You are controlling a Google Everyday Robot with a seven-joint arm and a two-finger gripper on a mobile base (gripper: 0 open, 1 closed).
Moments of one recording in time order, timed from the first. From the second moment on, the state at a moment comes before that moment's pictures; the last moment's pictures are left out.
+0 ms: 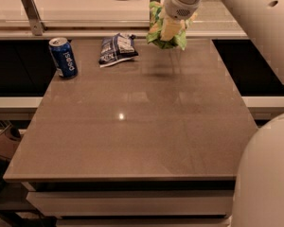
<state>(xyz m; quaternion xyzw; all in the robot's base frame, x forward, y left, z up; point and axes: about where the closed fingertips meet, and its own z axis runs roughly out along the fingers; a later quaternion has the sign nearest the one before) 0.743 -0.082 0.960 -0.69 0.65 -0.13 0.29</state>
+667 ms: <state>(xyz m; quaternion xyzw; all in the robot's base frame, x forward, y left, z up) 0.772 -0.071 0.911 -0.68 0.67 -0.12 0.28</state>
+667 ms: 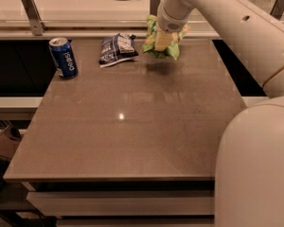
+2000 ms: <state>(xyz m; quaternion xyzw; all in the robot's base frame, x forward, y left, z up) 0.774 -0.067 0.898 -0.68 0.67 -0.12 0.27</state>
